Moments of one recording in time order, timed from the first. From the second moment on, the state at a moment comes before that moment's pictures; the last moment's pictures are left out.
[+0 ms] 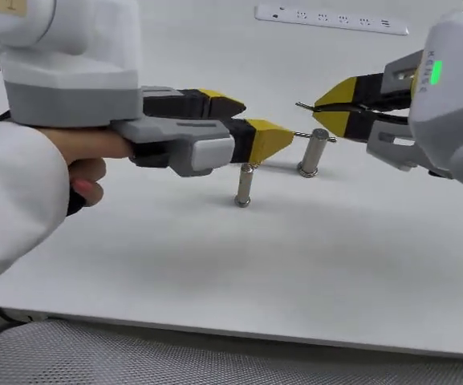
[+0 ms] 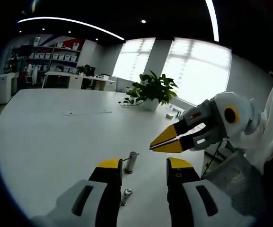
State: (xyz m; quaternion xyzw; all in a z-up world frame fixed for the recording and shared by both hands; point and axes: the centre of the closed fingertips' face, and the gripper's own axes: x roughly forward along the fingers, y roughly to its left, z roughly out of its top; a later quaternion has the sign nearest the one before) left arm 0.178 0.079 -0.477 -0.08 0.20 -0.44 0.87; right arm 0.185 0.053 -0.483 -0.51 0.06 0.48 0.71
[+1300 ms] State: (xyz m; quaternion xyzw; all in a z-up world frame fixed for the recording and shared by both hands) left arm 0.175 0.062 -0.478 -0.09 0.21 -0.48 0.85; right arm 0.178 0.067 -0.486 -0.52 0.05 0.49 0.70
